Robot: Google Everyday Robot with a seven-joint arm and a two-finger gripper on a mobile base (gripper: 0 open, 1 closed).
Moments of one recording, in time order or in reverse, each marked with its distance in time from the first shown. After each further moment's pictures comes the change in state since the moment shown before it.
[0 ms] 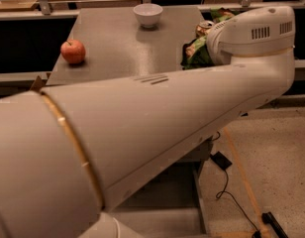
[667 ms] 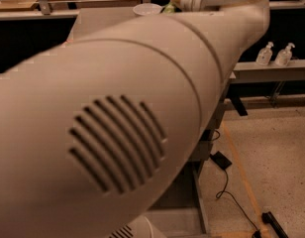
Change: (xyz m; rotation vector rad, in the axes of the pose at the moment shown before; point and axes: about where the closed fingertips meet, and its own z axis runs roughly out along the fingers) arm -0.037 -0.115 0.072 0.230 -0.240 -0.165
